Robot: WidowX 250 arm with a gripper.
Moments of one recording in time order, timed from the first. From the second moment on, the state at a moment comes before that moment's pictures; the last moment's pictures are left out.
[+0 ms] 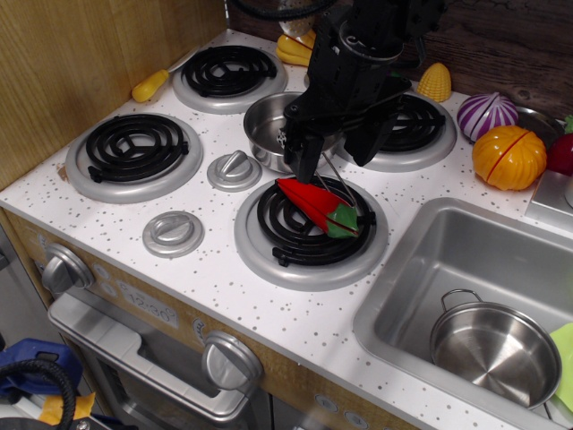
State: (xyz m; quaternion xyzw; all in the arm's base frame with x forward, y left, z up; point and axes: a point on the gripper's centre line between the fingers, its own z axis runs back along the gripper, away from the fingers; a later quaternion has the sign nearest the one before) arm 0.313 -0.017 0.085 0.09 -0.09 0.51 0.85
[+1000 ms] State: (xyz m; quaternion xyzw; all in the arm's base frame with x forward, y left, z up) arm 0.308 -0.009 0.046 0.06 -0.10 0.50 0.86
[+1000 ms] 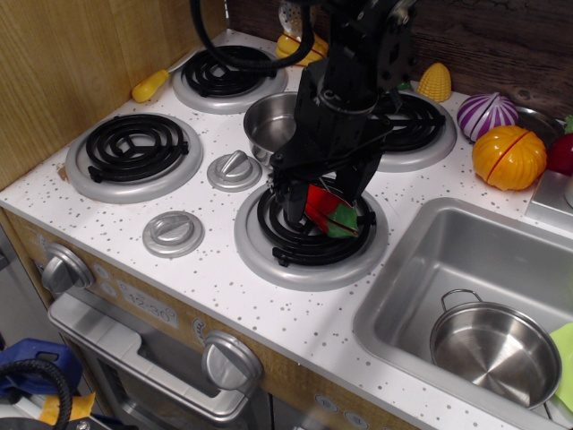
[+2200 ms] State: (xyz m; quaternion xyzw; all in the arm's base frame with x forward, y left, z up) arm 0.313 0.026 0.057 0.11 -0.10 0.45 0.88
